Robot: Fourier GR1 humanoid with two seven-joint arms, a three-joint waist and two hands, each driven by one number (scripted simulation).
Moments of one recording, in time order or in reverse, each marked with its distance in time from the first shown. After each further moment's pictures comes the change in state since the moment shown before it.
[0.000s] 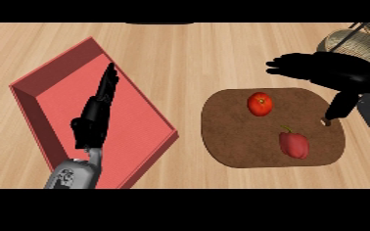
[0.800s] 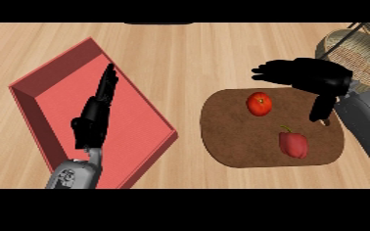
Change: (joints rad) left arm 0.005 -0.025 0.029 0.003 -0.029 -0.021 0.001; right arm -0.013 0.091 0.028 0.059 0.056 -0.009 -0.019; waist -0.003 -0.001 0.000
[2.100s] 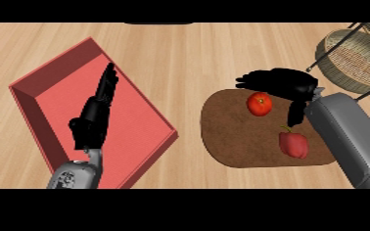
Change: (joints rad) left arm 0.010 -0.039 0.032 -0.032 -0.037 -0.037 0.023; right arm -0.006 0.173 -0.026 0.160 0.154 -0.032 -0.012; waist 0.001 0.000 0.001
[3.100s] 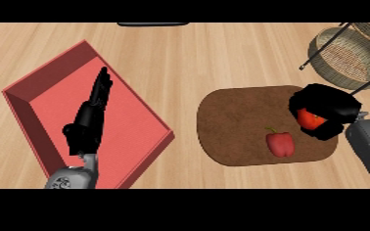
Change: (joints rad) left arm 0.041 -0.004 0.025 -0.020 -0.018 -0.007 -0.015; right arm 0.187 -0.134 -0.093 0.027 0.131 -0.336 -0.134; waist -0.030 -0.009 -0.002
